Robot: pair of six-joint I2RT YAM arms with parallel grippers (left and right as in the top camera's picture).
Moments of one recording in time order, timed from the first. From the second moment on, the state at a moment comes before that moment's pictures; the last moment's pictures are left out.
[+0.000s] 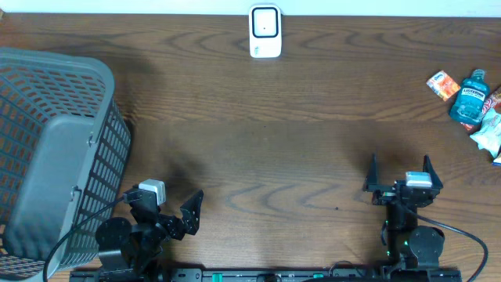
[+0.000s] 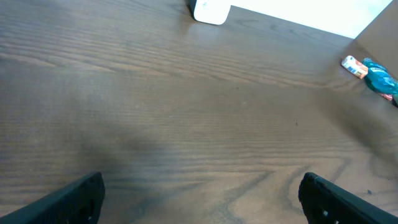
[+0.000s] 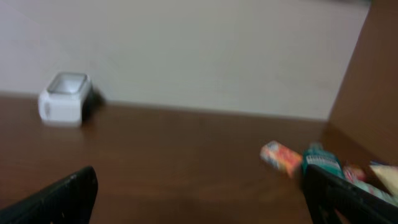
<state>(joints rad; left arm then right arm) 0.08 0.01 0.24 -0.69 0.50 -0.17 0.00 0.01 0.01 0.04 0.07 -0.10</state>
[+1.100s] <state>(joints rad) 0.08 0.01 0.24 -0.69 0.50 -0.17 -0.08 0.01 0.01 -0.06 0.09 -0.17</state>
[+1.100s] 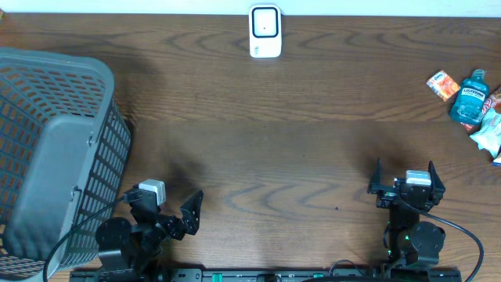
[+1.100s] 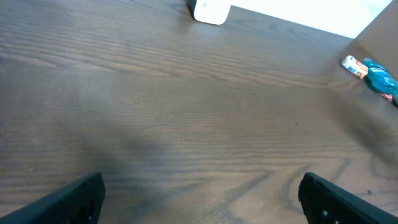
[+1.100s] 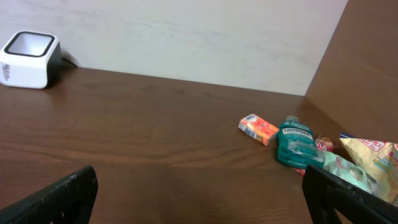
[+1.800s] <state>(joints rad) 0.08 0.01 0.24 -0.69 0.49 -0.16 -0.08 0.01 0.01 -0.06 0.09 -0.17</state>
